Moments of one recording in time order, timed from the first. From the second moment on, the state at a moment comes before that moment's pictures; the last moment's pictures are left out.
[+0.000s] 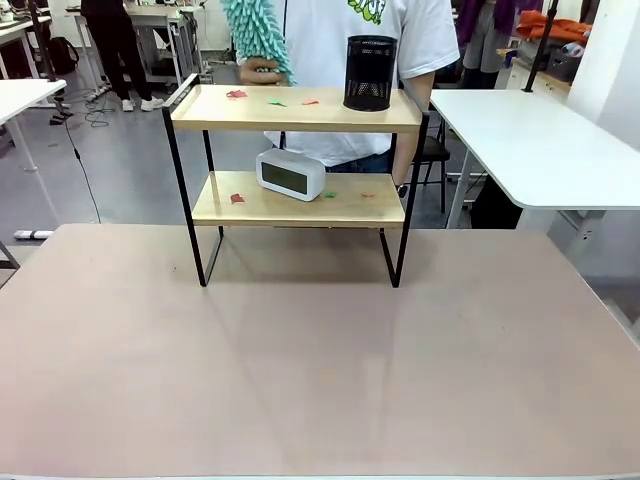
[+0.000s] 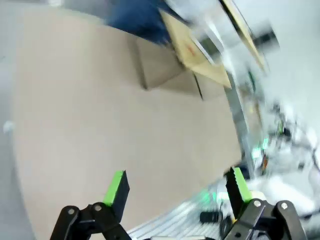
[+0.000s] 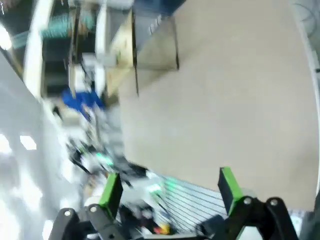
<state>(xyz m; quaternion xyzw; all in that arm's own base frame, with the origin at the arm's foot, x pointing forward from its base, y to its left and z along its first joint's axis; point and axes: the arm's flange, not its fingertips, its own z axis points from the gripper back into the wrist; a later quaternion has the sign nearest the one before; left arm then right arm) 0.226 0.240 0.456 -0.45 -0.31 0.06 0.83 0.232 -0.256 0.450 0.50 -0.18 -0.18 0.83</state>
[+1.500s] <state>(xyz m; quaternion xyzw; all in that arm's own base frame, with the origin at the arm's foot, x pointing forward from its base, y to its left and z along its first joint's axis) 0.225 0.238 0.455 -0.45 -0.30 0.07 0.84 0.234 -0.253 0.449 0.51 -0.18 -0.19 0.82</state>
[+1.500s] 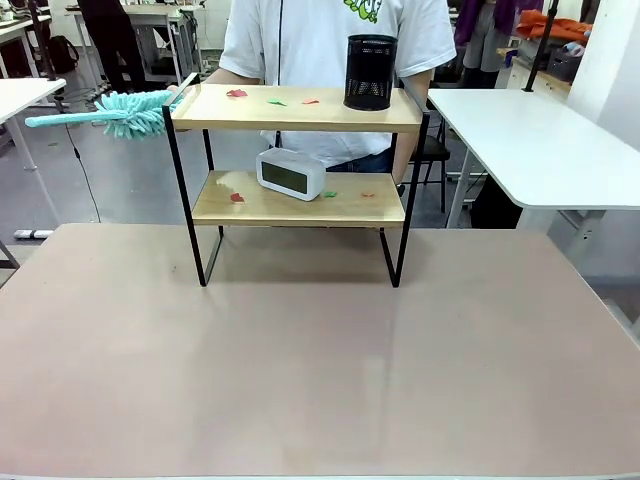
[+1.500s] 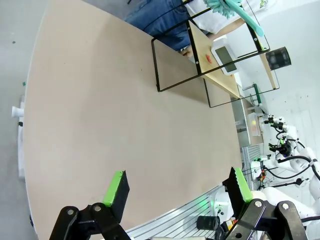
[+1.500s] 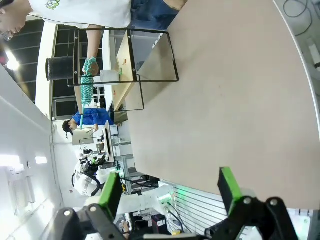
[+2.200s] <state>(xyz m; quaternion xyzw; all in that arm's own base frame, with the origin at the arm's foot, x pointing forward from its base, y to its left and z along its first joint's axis) 0.381 0.267 0.528 -0.58 -0.25 0.15 0.76 0.234 -0.253 0.449 0.51 -0.17 -0.19 0.82</state>
